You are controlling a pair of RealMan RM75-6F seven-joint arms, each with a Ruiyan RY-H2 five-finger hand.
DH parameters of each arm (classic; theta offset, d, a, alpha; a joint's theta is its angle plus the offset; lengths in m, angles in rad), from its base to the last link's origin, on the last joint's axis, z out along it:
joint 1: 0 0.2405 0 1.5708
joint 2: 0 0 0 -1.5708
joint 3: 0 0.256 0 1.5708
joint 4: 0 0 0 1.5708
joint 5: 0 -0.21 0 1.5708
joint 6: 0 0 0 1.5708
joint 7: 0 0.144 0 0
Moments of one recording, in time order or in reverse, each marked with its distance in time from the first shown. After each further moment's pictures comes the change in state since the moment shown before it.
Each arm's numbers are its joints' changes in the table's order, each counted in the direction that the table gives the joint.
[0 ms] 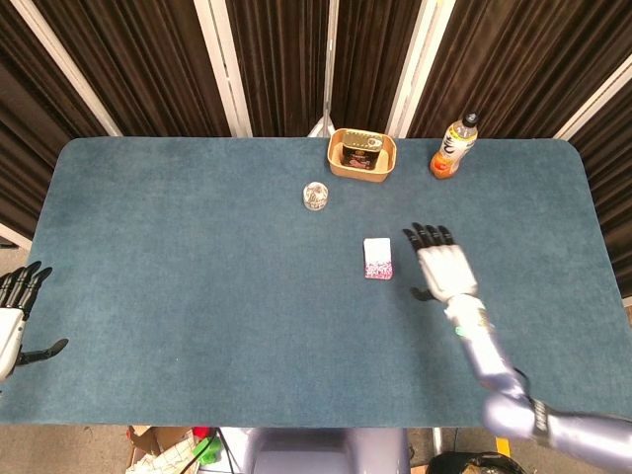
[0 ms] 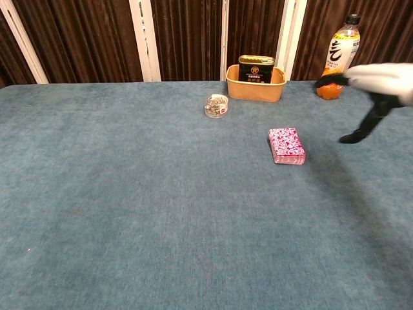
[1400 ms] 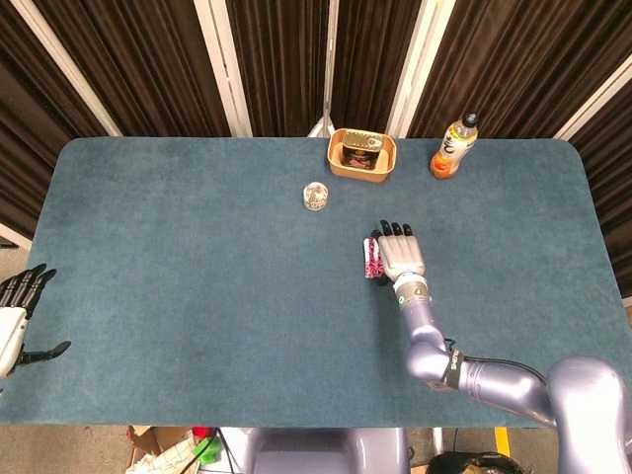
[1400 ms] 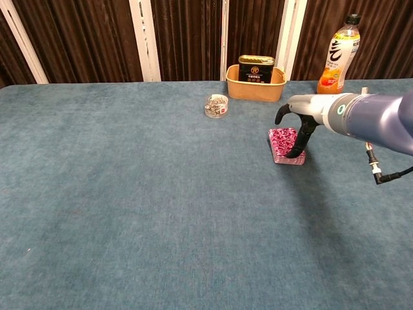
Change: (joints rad) left arm -0.018 -0.027 0.008 0.017 0.024 -0.062 -0.045; right arm 0.287 0.282 0.004 -0.366 -0.425 -0.049 -0.120
